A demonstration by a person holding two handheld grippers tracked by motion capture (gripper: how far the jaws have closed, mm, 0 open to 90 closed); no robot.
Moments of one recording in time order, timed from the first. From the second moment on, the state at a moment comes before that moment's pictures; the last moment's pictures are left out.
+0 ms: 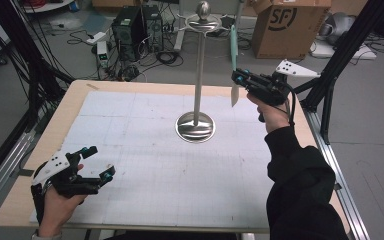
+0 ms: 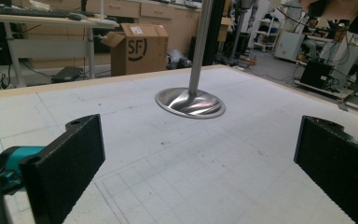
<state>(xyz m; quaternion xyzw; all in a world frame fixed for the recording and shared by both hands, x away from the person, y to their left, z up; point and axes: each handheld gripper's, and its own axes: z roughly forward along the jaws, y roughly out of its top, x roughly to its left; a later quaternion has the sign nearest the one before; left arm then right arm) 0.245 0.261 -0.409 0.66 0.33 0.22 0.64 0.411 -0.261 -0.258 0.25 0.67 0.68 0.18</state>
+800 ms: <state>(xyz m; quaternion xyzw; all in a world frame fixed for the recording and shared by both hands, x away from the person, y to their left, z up) 0.245 0.263 -0.409 0.66 0.34 0.22 0.63 0.417 -0.251 -0.261 0.24 0.67 0.67 0.17</state>
